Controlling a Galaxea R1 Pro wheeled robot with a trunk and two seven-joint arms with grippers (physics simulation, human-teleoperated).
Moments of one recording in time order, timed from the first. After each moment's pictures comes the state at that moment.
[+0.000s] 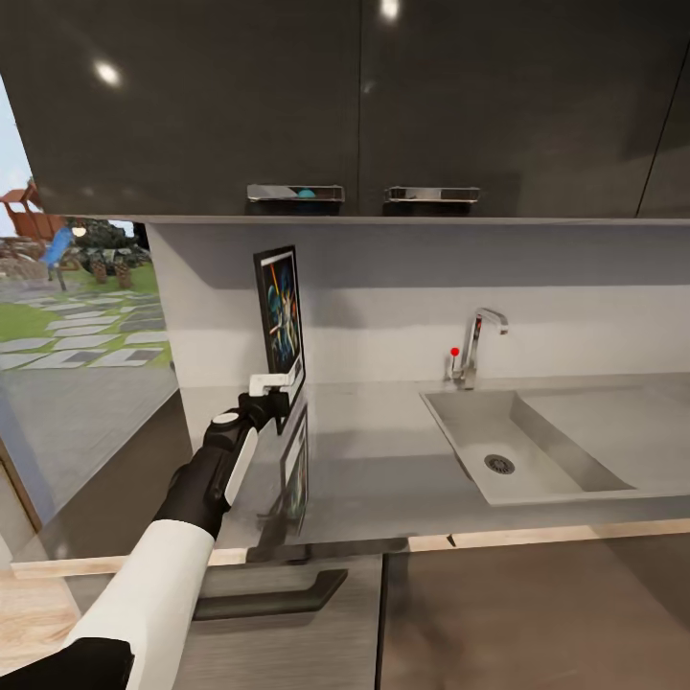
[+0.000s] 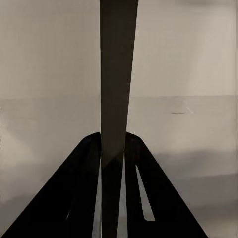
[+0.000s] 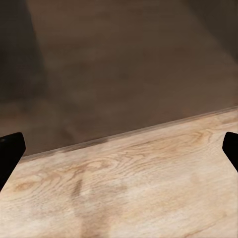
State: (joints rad) left arm -0.83 -0.13 -0.01 -0.98 -0.01 0.41 -0.01; right arm 0.16 -0.07 -0.25 -0.70 0.00 -0.43 -0.01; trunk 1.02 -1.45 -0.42
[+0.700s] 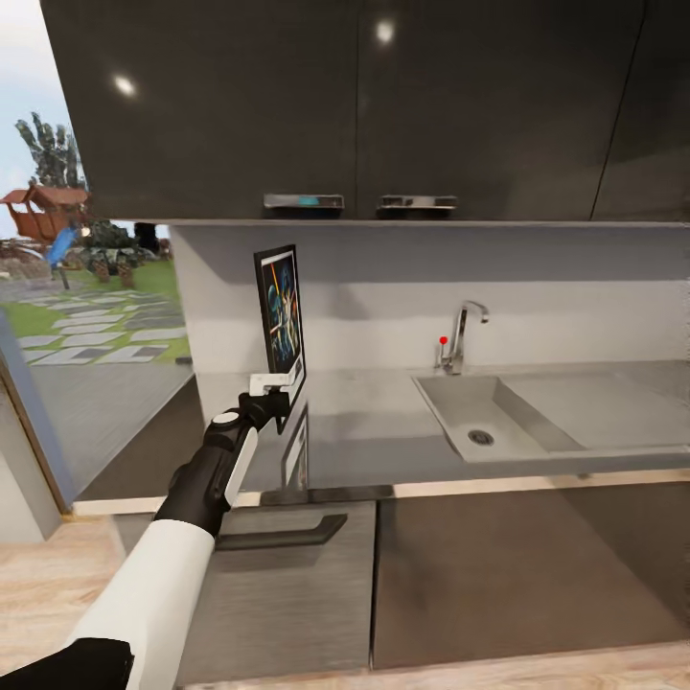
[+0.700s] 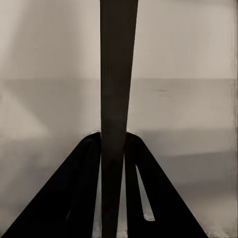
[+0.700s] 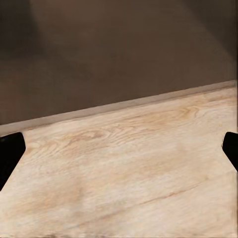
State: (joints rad) left arm -0.83 -0.13 -0.01 -0.99 -0.01 0.41 -0.01; right arm 0.16 -0.07 -0.25 -0.70 0.00 -0.43 -0.01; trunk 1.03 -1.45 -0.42
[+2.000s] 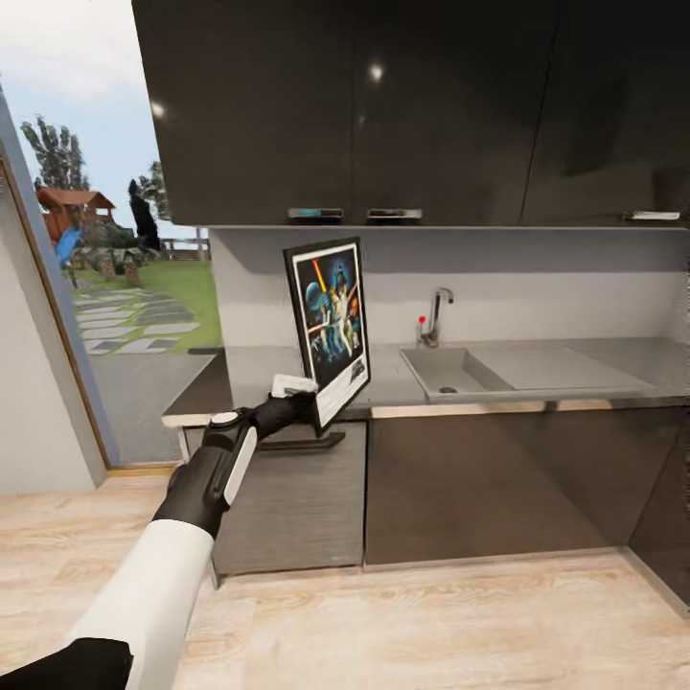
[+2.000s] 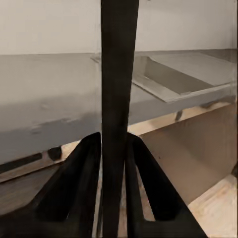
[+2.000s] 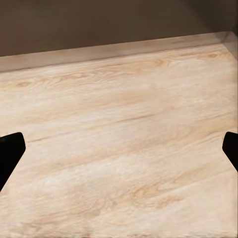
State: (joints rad) left arm -0.83 -0.13 -0.01 -0.99 -0.02 0.41 -0.44; right arm 0.16 -0.07 -0.25 -0.70 0.00 -0.43 -0.01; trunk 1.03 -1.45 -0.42
